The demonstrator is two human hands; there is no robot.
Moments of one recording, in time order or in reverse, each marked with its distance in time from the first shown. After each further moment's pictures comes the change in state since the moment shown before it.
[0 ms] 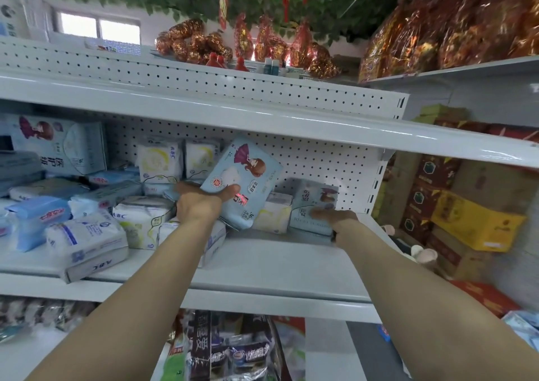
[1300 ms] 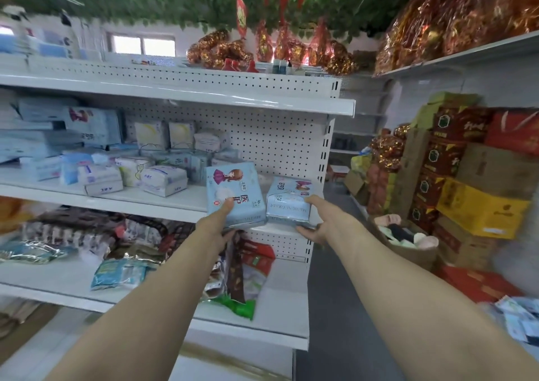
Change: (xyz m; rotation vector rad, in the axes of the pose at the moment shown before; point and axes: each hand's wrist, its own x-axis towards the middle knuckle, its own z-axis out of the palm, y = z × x) left_hand -0.271 -0.046 0.080 -0.625 -0.172 -0.357; right_hand -0.137 0.075 -0.213 0.469 -0.299 0.292
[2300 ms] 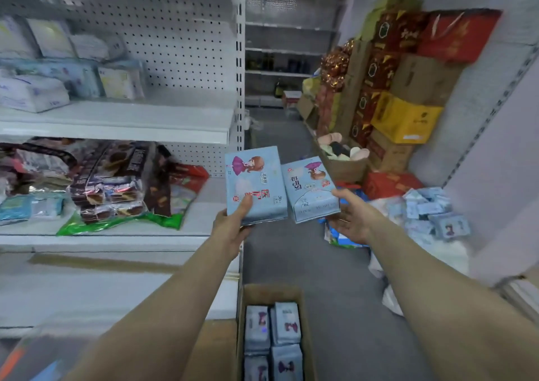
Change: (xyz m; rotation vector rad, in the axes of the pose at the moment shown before) left_hand -0.146 -0.265 0.100 0.083 -0.208 -0.189; right_hand -0.023 0.044 -0.365 -0.221 0.147 -0.035
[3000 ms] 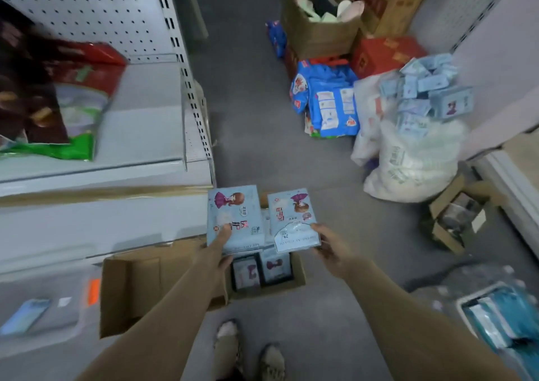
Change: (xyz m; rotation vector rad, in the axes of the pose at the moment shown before) left_hand 0.094 -0.249 -0.115 0.202 0.225 -0.590; right_hand 0.107 0.286 -0.051 0.143 0.238 0.452
